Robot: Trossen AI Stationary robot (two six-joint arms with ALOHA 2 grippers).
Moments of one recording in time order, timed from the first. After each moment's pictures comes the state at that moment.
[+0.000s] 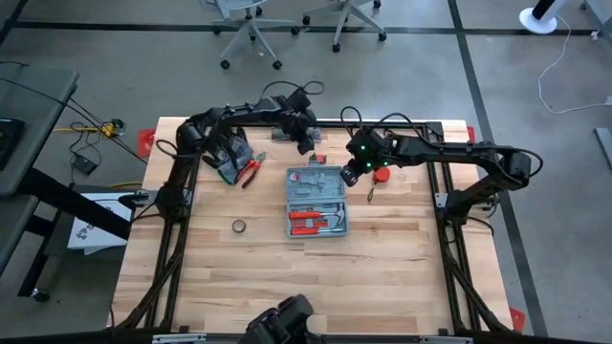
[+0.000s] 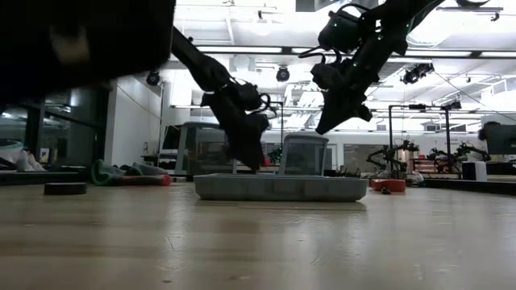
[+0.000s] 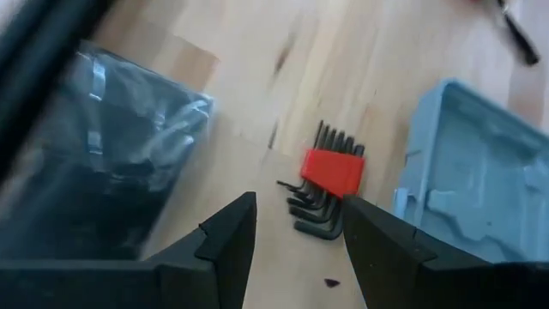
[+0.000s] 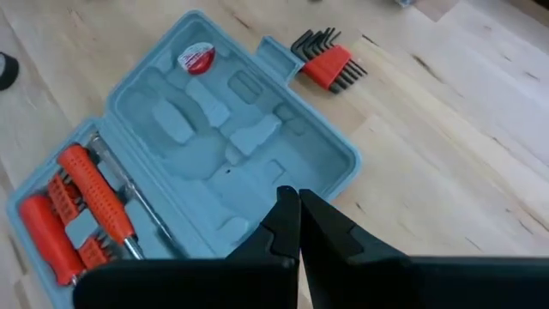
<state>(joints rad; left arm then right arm) 0.65 2.20 1.67 -0.60 0.41 0.13 -0.37 1.48 0.97 -0.43 -0.02 0.38</state>
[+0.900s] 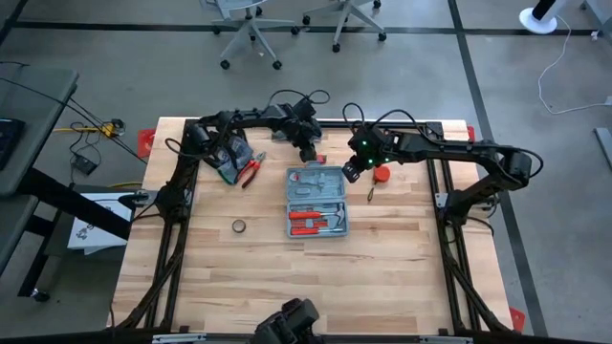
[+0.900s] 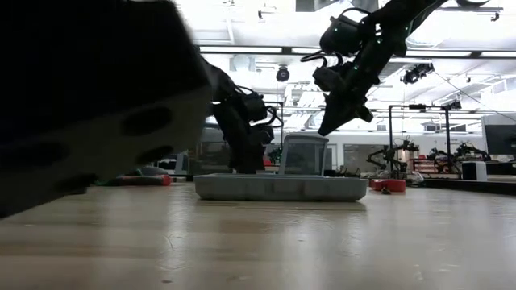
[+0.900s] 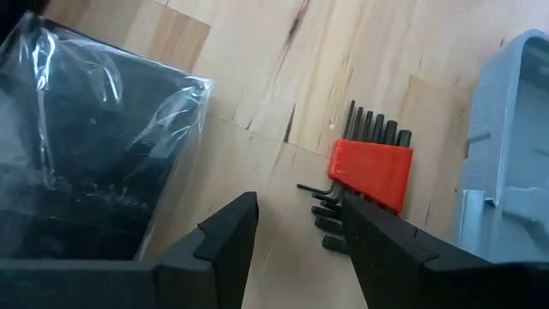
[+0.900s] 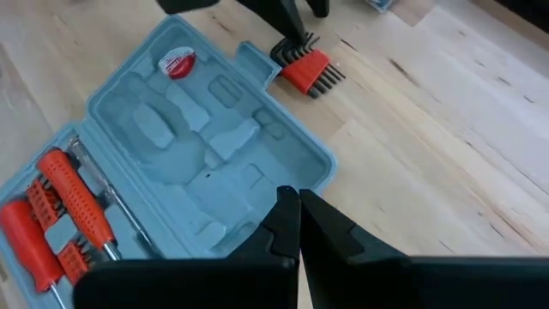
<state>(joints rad) 0.62 2.27 1.67 -0.55 0.33 0.19 -0.42 1.48 0.97 -0.44 -0.03 0.34</state>
